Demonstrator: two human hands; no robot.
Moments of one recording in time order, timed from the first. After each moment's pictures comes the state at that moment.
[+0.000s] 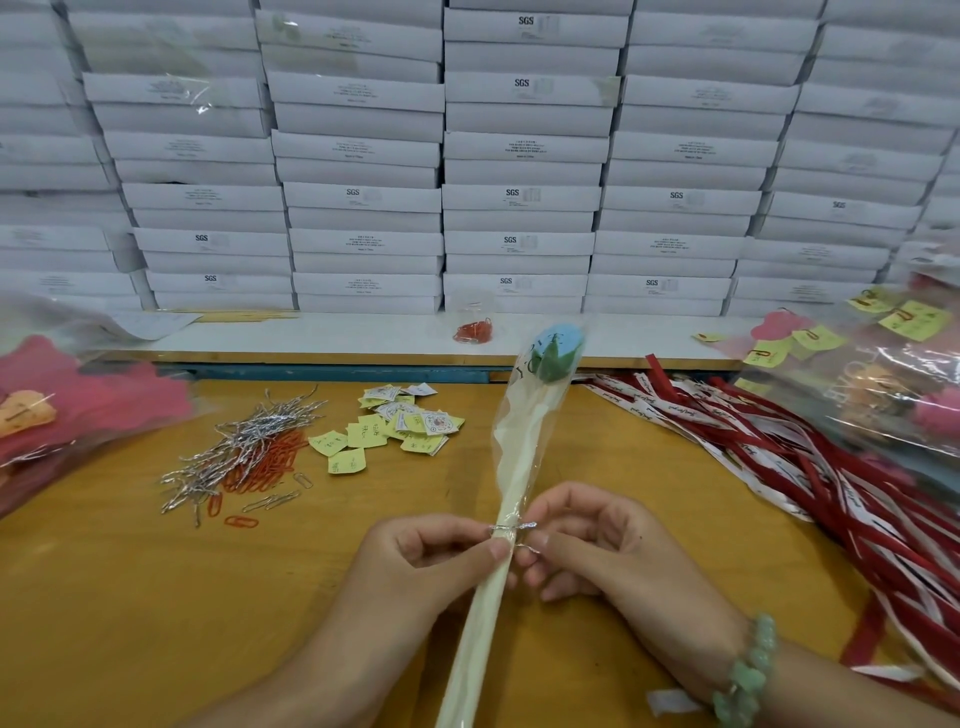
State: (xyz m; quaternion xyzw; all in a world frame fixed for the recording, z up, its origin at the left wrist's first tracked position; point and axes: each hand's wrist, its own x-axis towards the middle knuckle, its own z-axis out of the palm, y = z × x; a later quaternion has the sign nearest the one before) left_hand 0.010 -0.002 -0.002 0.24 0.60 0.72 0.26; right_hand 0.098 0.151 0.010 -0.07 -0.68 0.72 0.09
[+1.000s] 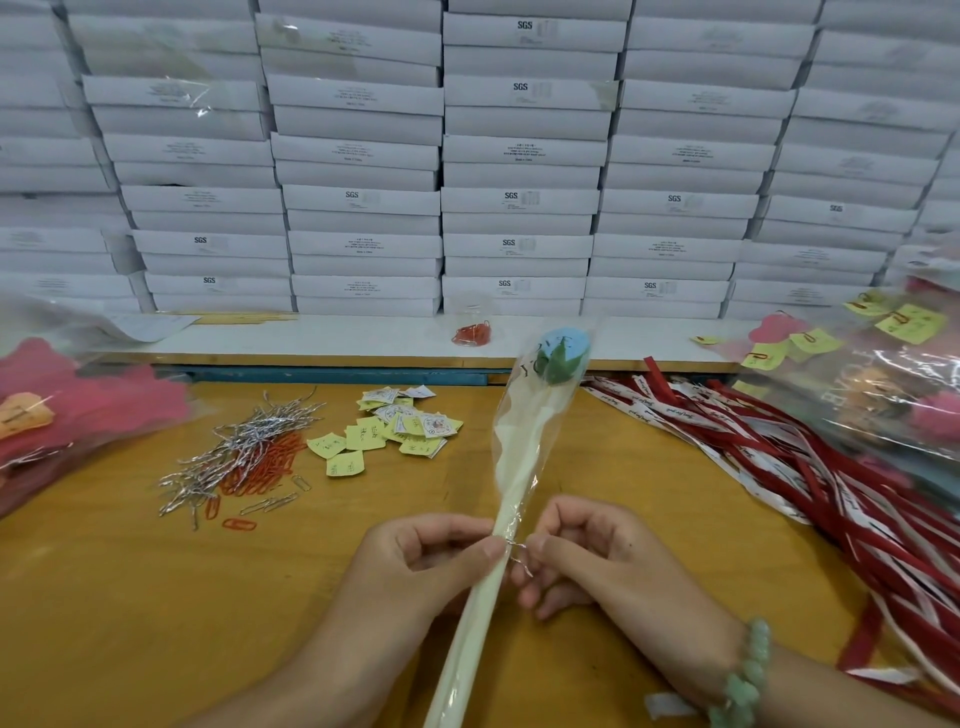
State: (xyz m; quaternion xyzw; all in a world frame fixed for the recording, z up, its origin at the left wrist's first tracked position) left_hand 0.010 -0.003 -0.003 0.22 0.62 0.71 0.26; right_hand 0.098 0.147 0.011 -0.06 -0.71 0.70 0.08
